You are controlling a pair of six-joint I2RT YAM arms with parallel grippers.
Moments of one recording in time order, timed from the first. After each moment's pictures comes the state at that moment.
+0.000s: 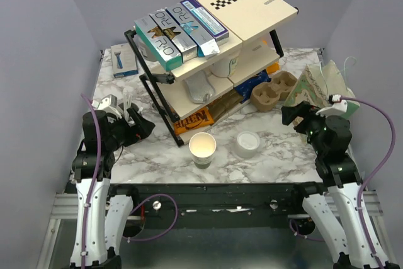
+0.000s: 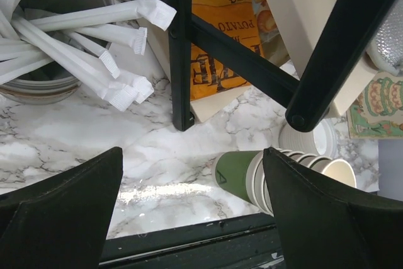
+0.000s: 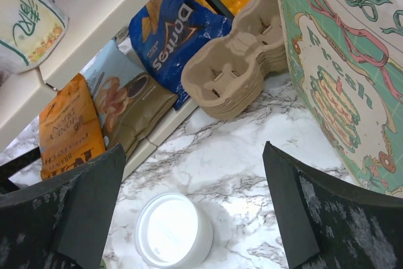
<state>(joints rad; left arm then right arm) 0.07 0.60 0.83 -0.78 0.37 -0.49 0.14 0.52 0.67 -0.37 0.06 0.44</state>
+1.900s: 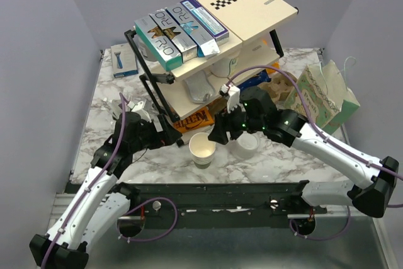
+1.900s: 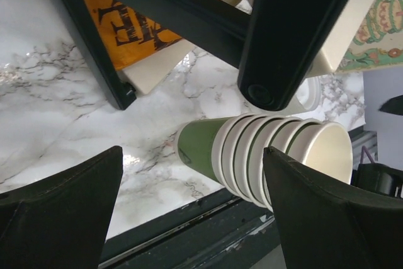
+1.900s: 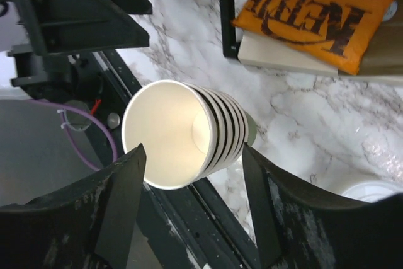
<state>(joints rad) -0.38 0.68 0.67 -0.55 0.24 -0.66 0.87 1.21 1.15 -0.51 -0.26 0.31</state>
